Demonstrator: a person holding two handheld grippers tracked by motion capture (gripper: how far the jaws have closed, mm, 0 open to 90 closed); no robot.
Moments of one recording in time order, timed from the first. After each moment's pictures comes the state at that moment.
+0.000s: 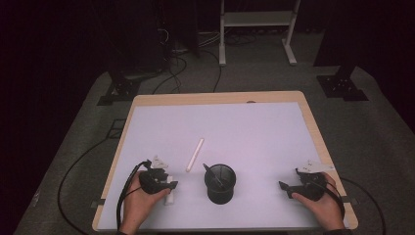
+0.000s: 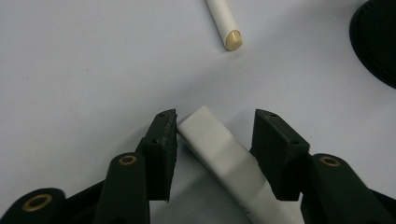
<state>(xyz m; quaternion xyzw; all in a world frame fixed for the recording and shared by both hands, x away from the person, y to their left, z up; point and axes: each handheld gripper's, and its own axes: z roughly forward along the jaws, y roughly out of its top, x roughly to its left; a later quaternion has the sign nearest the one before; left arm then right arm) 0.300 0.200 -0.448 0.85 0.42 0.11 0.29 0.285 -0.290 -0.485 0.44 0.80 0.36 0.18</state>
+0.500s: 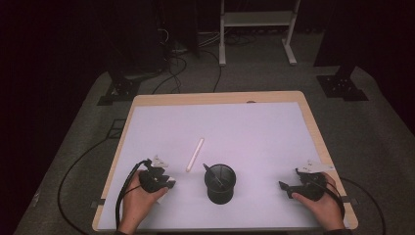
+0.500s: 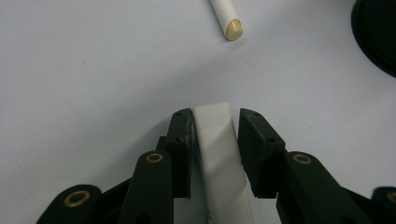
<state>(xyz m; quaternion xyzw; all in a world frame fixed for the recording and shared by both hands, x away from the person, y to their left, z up) 0.302 0.202 -0.447 0.86 0.41 0.10 0.27 0.285 -0.290 -0.485 0.44 0.80 0.36 0.18</state>
